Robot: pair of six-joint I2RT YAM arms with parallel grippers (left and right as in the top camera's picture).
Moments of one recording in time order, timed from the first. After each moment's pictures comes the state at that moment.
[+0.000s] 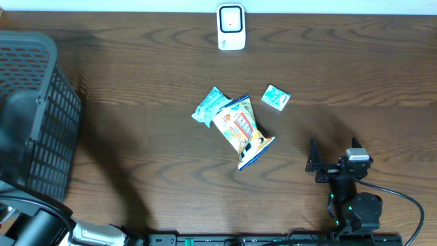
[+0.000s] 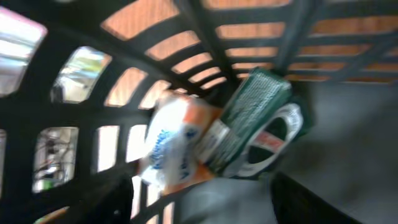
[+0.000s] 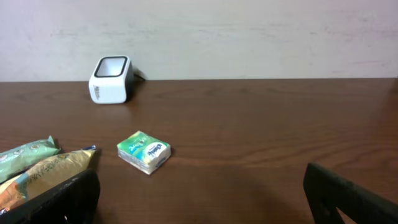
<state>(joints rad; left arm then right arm) 1.03 1.78 1.35 -0.85 -0.44 -0.45 0.04 0.02 0.01 -0.07 -0.02 0.04</state>
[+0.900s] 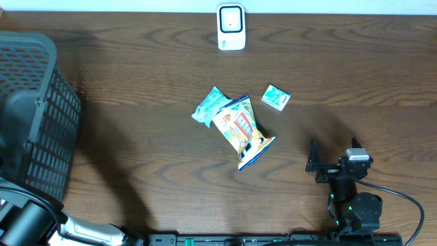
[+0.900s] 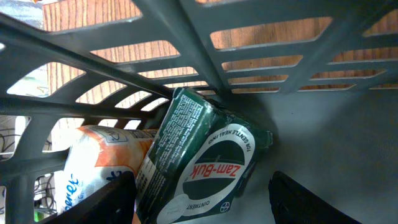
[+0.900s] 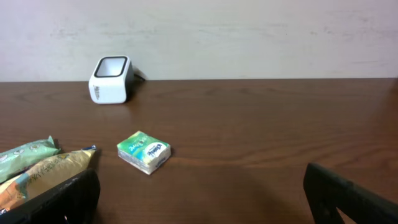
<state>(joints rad) 1.03 1.86 1.35 -0.70 -0.35 -0.35 0.04 0.02 0.01 -0.07 -0.02 0.04</state>
